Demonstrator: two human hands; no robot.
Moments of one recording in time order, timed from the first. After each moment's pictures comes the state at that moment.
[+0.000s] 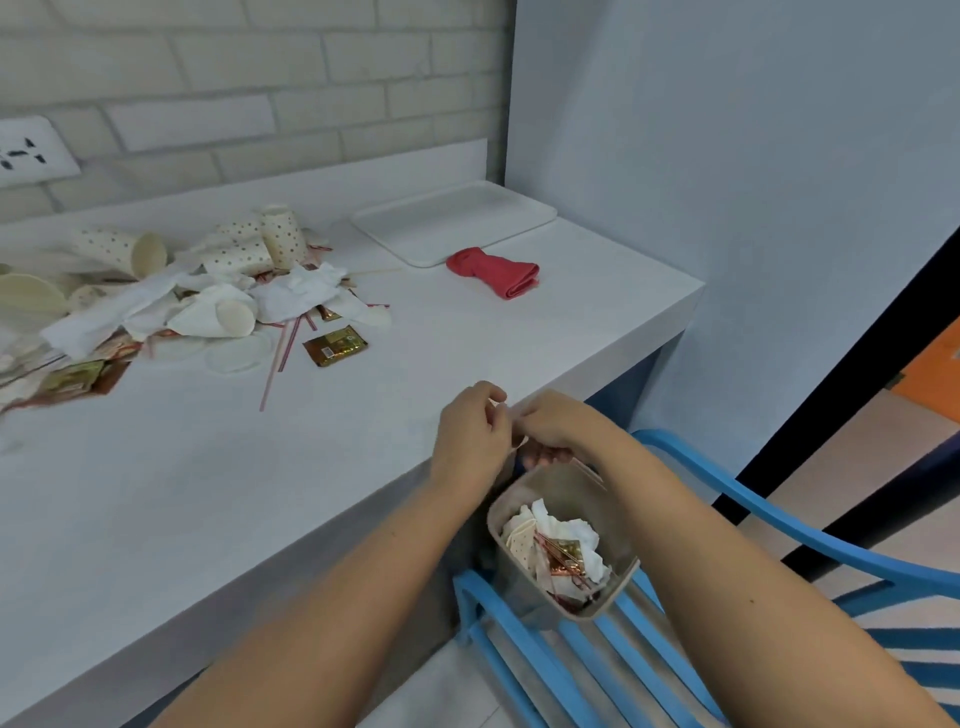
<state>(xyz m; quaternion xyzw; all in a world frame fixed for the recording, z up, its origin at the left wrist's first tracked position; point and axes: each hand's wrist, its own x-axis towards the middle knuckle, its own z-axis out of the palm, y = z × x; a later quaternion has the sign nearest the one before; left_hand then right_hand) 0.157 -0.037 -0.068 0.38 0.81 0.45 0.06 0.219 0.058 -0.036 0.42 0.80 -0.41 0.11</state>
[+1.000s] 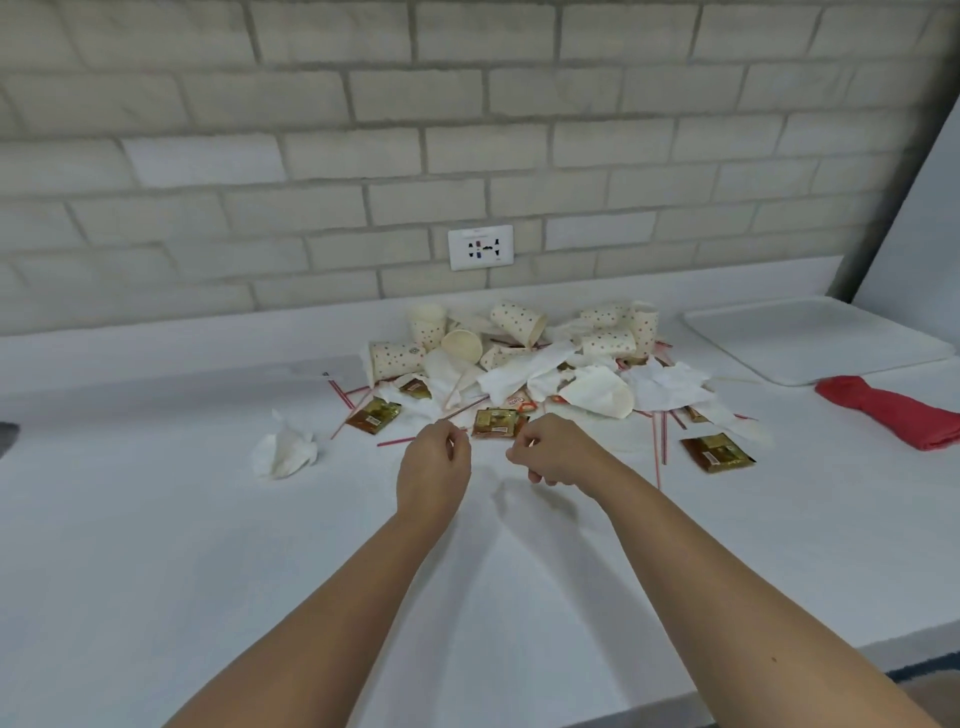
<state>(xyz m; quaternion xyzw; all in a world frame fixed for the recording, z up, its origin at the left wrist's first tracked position) -0.115 -0.358 -0.032 0.13 0.89 0.42 -0.11 -0.063 -0.223 0.022 0.15 0.91 -0.37 0.08</state>
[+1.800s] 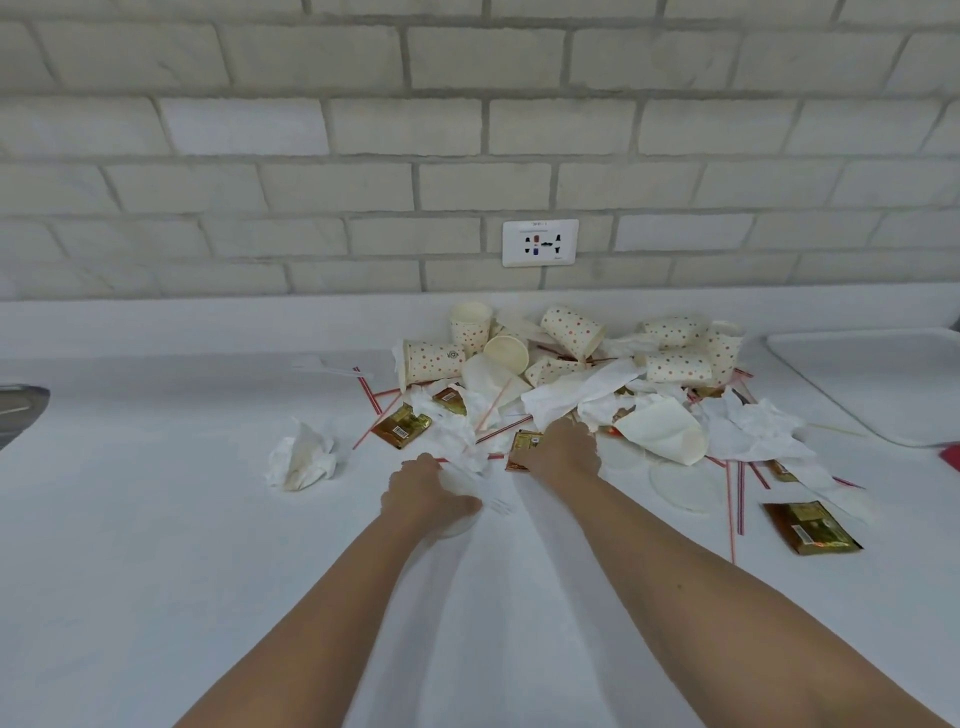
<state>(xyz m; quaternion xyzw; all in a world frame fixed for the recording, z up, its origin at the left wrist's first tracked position) -0.188 -0.382 -0.051 0.01 0.97 0.21 0.13 -0.195 -0.222 -0.044 0.29 0.92 -0.25 0.02</state>
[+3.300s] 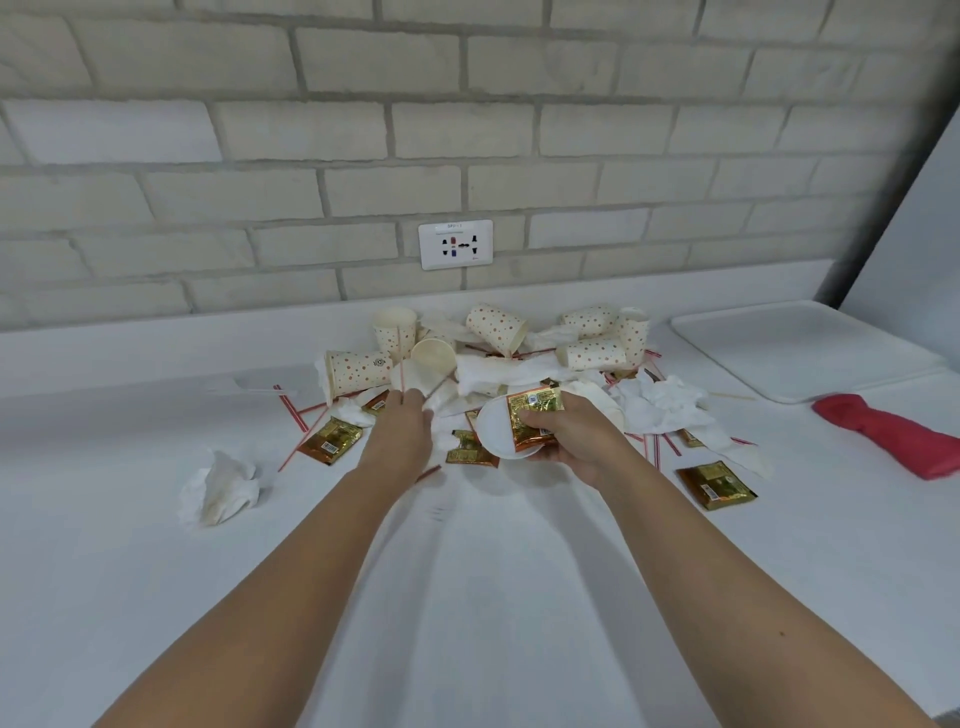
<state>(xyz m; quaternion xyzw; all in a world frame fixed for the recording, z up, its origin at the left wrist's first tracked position) -0.217 -0.331 -0.021 0.20 0.94 0.27 -0.05 -0.132 -0.157 0.002 0.17 0.66 -0.73 -0.04</state>
